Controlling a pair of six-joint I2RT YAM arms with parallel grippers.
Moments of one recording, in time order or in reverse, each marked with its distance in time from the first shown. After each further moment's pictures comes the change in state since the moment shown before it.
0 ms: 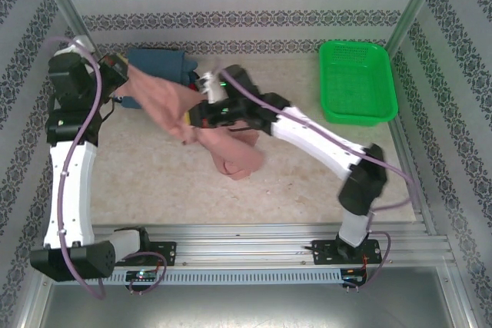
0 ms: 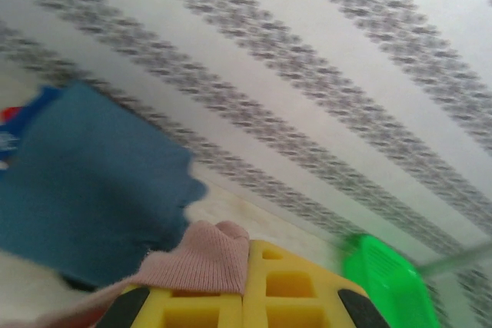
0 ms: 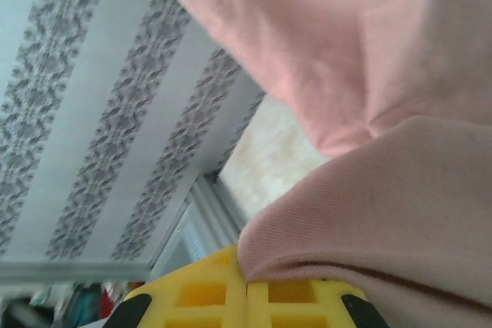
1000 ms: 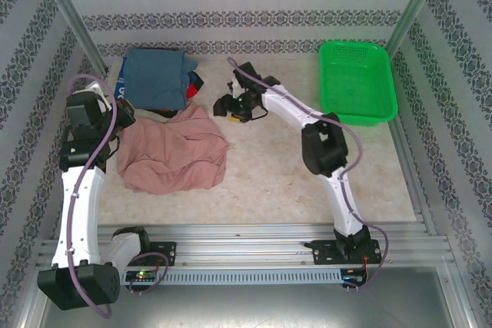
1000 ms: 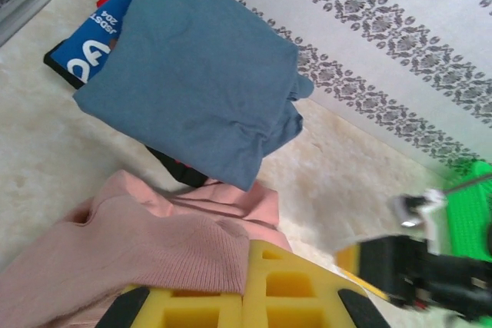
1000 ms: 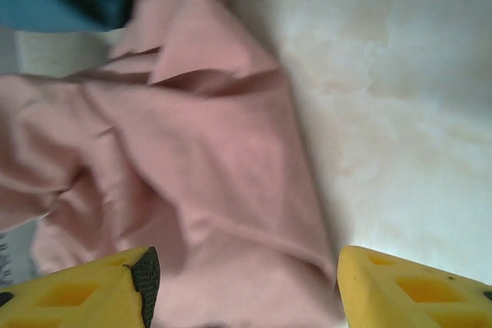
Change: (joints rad) left arm 0.035 -0.171 -0.359 -0.044 0.019 0.140; right arm -0.291 0.504 0.280 -0.303 0.079 -0.117
